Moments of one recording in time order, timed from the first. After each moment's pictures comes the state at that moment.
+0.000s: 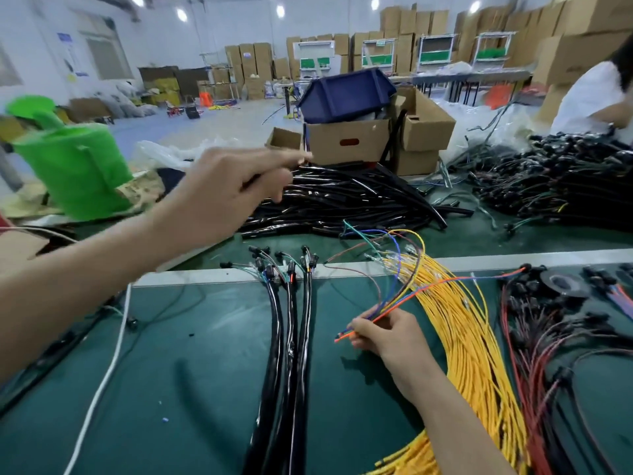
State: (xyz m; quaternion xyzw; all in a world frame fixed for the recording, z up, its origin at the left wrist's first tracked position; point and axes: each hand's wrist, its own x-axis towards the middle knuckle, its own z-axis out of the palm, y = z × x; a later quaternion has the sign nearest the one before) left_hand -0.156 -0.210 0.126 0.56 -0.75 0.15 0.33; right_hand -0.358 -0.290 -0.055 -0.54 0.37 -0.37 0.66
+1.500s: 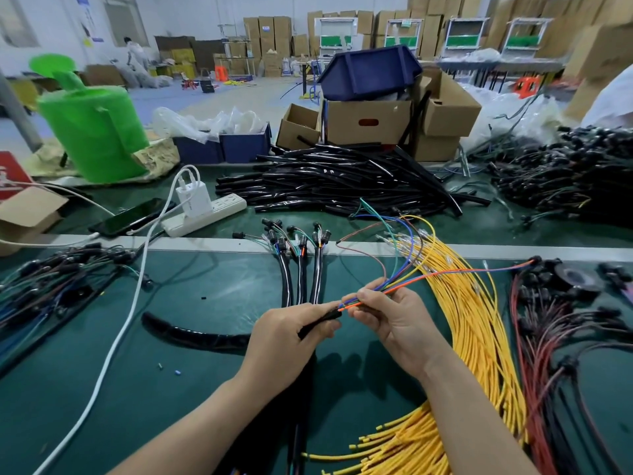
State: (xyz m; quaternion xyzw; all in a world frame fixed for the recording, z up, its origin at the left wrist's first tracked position) left_hand -0.224 -0.171 -0.067 0.65 -0.60 -0.03 0.46; right_hand -0.359 -0.275 -0.038 -0.45 0.24 -0.34 0.79
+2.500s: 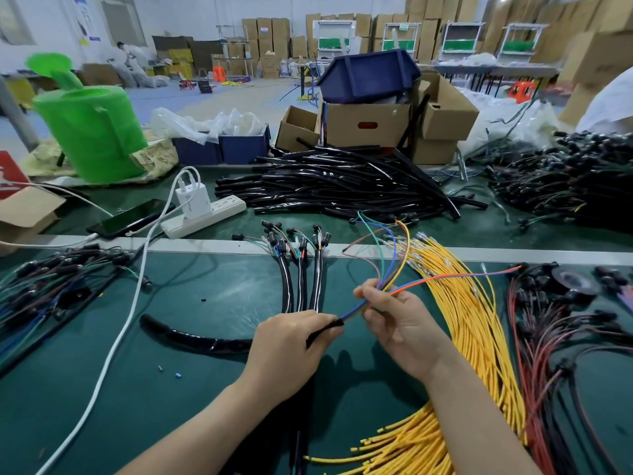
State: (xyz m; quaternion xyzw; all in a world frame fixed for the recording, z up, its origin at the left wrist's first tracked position) left_hand -0.230 -0.166 -0.062 0.69 -0.61 0.05 0.39; right_hand -0.363 -0.281 -0.040 -0.41 0.23 -0.30 0.83
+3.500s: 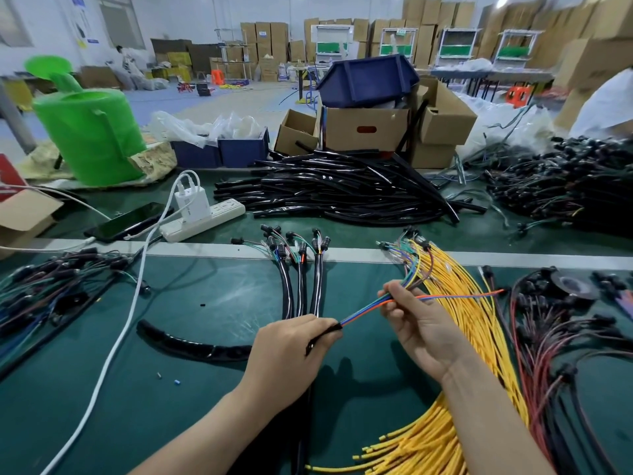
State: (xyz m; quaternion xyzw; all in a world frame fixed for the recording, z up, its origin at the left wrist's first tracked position) left_hand -0.228 -0.167 -0.063 0.66 -0.62 0.08 0.42; right_hand -0.372 -0.296 -0.039 -0.30 0.26 -0.36 0.84
